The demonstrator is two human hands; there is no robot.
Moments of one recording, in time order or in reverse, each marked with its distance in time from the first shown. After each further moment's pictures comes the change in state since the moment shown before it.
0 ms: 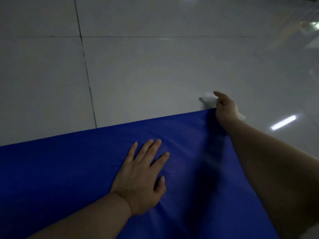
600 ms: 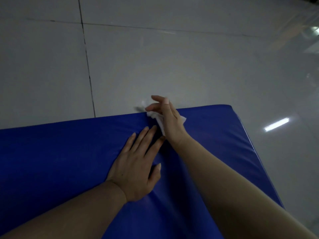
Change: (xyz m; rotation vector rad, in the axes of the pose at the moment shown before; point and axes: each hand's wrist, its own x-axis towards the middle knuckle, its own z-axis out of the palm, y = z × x) left_hand 0.001 0.000 0.001 -0.069 0.123 -0.049; right_hand -0.127 -0.088 0.065 0.624 -0.504 -0.213
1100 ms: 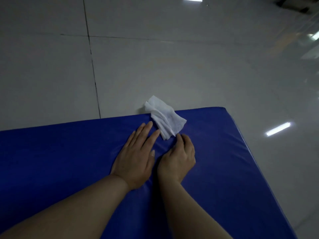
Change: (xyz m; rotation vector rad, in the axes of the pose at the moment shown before) left_hand 0.002 0.001 0.000 -0.226 0.121 -0.052; right_hand -0.090 0.032 0.032 -0.578 0.848 0.088
